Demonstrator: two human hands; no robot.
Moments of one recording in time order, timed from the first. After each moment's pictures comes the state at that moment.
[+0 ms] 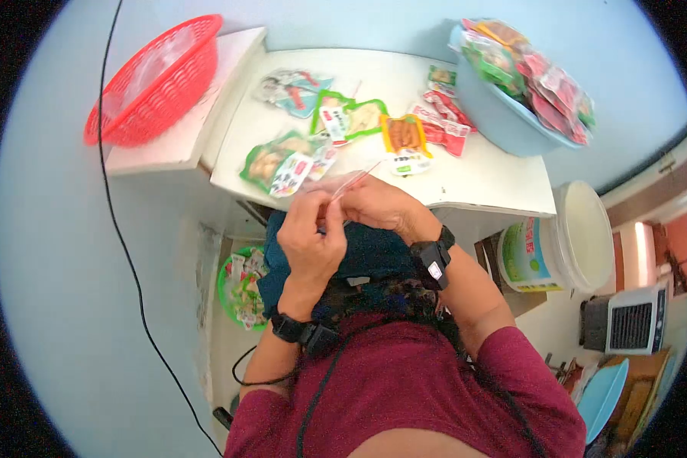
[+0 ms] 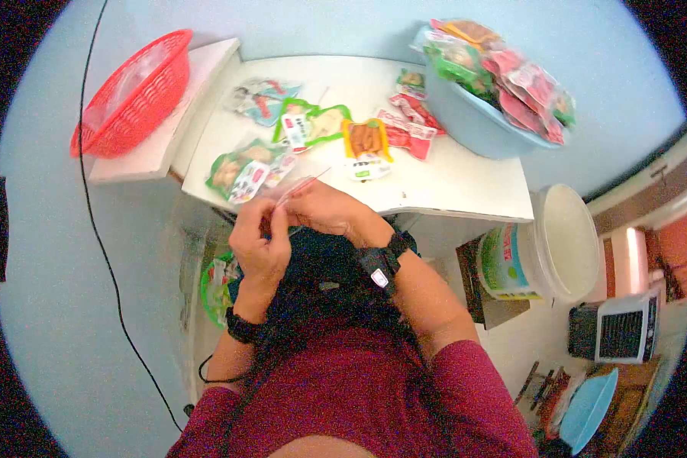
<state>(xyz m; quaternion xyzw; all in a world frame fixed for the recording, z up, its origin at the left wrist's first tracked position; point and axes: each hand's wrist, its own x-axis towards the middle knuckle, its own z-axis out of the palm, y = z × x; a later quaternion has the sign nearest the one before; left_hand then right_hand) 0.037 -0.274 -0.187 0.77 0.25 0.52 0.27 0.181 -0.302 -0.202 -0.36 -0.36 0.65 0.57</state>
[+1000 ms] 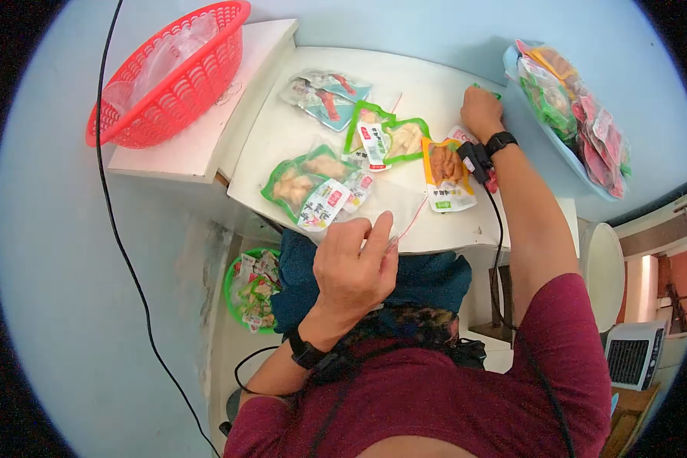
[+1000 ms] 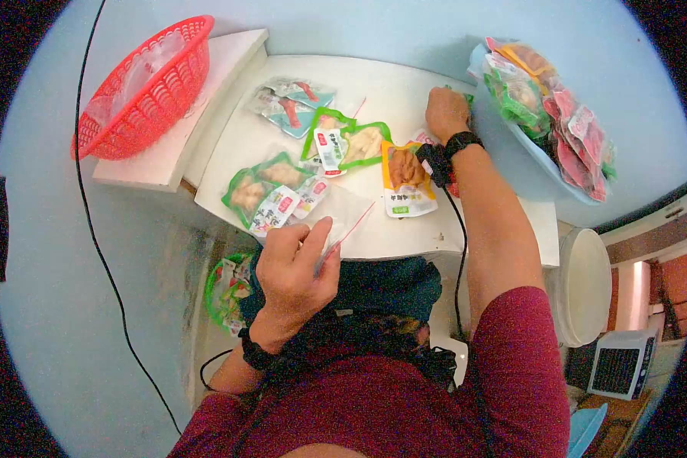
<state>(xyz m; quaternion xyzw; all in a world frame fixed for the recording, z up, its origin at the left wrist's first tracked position) 0.046 -0.259 -0.173 0.86 0.20 0.45 0.13 0.425 -0.224 -0.178 -0.90 -0.41 -0.17 0.01</state>
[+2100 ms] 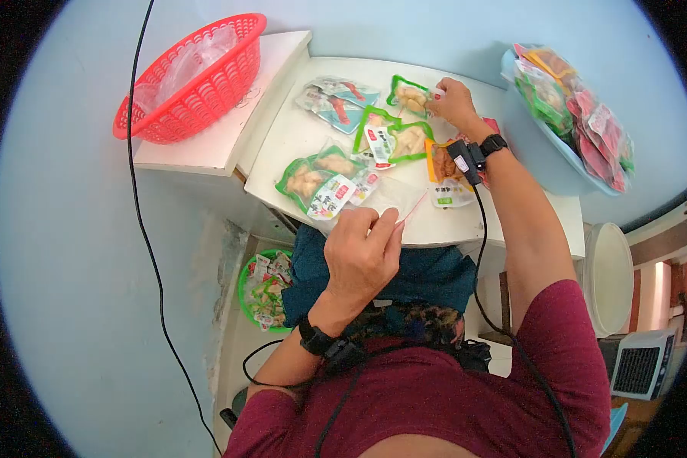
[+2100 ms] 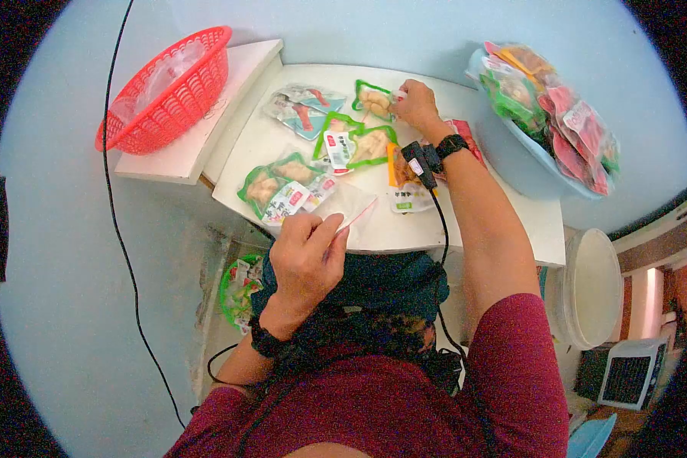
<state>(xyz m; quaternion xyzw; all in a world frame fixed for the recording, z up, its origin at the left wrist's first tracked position) 0.052 -0.267 -0.171 0.86 0.20 0.46 0.12 0.399 -0.194 -0.181 -0.81 -0.46 -0.01 0.36</state>
